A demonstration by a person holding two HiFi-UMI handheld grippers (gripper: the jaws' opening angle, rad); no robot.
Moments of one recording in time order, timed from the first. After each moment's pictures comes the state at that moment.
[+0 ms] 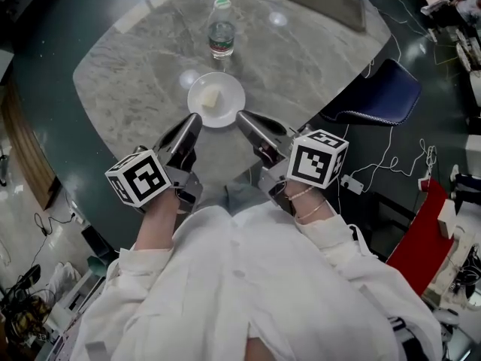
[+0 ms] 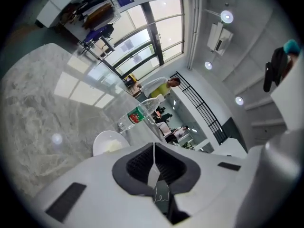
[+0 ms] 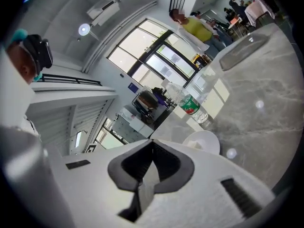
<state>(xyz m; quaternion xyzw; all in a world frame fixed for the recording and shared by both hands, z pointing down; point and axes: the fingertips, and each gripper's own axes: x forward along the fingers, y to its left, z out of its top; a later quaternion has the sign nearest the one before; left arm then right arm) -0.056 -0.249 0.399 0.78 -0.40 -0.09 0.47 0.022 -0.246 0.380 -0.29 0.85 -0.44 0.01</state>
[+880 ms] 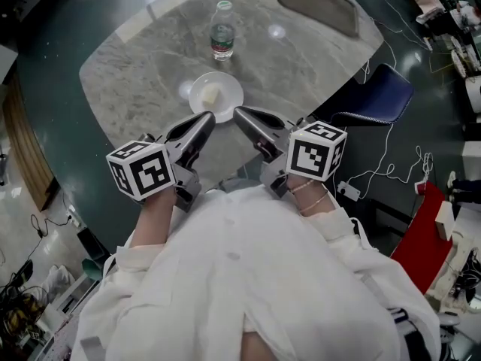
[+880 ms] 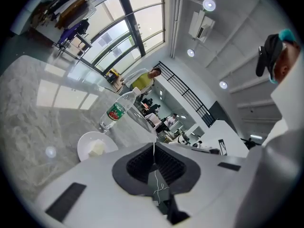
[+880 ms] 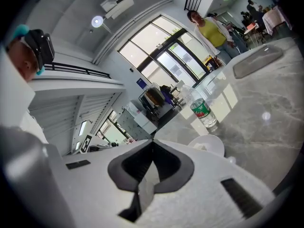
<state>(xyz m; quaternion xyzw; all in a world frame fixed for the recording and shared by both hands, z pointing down) -0.029 -0.221 0.362 0.84 -0.34 -0.04 0.41 0.013 -0.226 0.355 -0.26 0.88 -0.39 -0.01</state>
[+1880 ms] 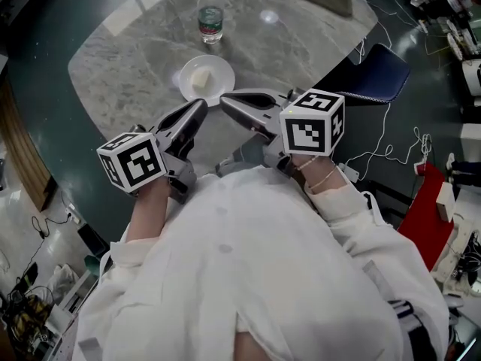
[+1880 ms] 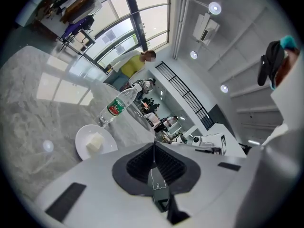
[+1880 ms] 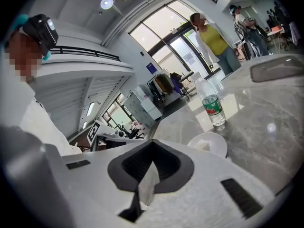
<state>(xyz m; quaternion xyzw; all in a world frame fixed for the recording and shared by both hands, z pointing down) -0.025 -0.212 0.366 0.84 -0.33 -0.05 0.43 0.001 -0.208 0.352 -0.19 0.91 -0.35 -0.10</state>
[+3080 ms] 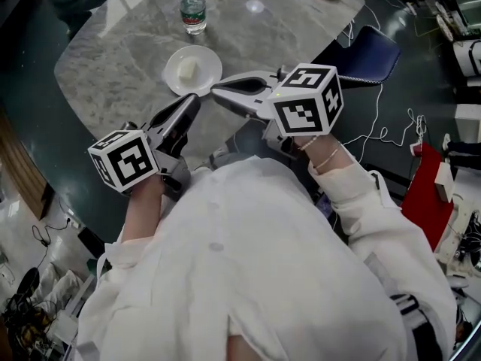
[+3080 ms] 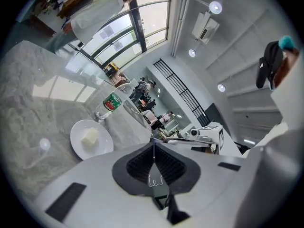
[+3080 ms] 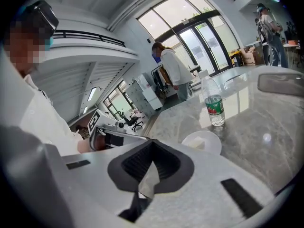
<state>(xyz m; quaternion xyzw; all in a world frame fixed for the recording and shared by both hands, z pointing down) -0.011 -0.201 0.365 0.84 -0.30 -0.05 0.44 0.007 -0.199 0.354 -0.17 0.92 -0.32 -0.18</state>
